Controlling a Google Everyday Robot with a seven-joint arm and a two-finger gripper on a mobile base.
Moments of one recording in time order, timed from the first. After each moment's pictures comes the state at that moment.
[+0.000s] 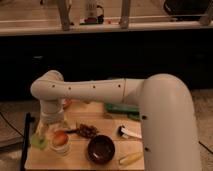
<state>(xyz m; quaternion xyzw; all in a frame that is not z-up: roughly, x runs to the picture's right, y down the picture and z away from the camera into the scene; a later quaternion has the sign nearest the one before) -0.235 0.197 0.659 -0.20 -0.43 -0.73 0.50</state>
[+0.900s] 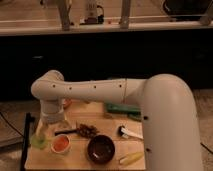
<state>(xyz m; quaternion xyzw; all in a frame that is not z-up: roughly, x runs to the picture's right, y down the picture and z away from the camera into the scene) -0.235 0.196 0.657 -0.19 -0.43 -0.73 0.50</state>
